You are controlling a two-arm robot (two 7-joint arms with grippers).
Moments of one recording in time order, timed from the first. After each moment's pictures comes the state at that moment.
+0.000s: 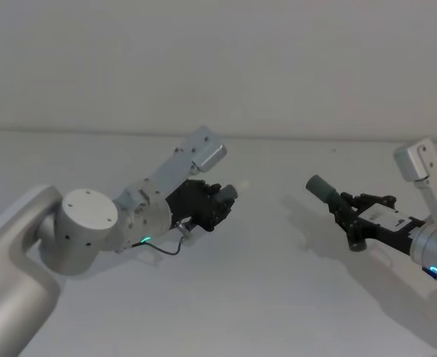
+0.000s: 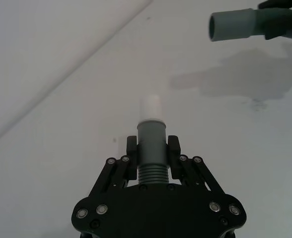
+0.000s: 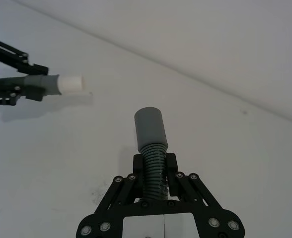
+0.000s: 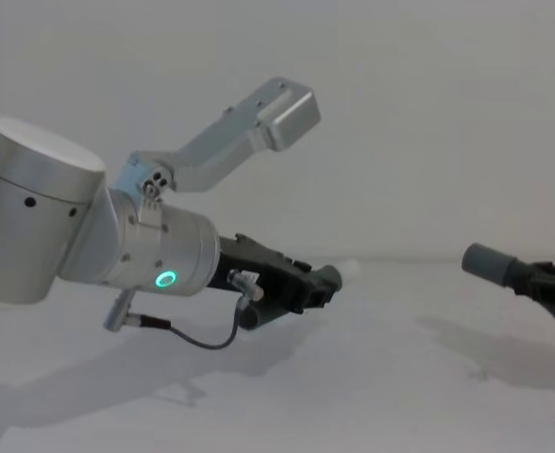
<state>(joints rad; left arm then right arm) -0.59 0.26 0.62 -1.32 -0.11 0.36 -0.43 0.33 0.53 -0.33 -1.46 0.32 0.29 0.44</state>
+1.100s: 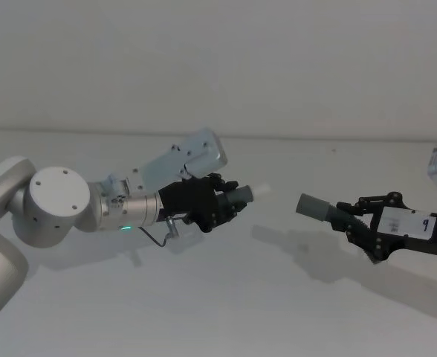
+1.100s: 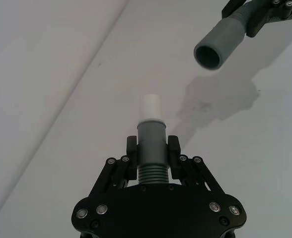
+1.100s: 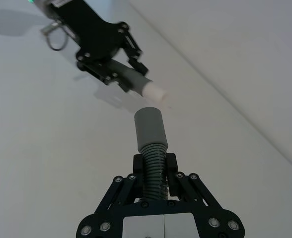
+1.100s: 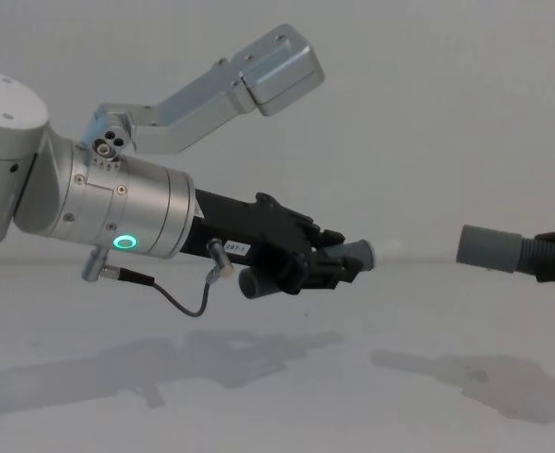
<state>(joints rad) -0.68 0.37 0.69 -1.33 -0.11 0.13 -0.68 0.40 0.73 -0.39 -1.46 0.37 0.04 0.87</state>
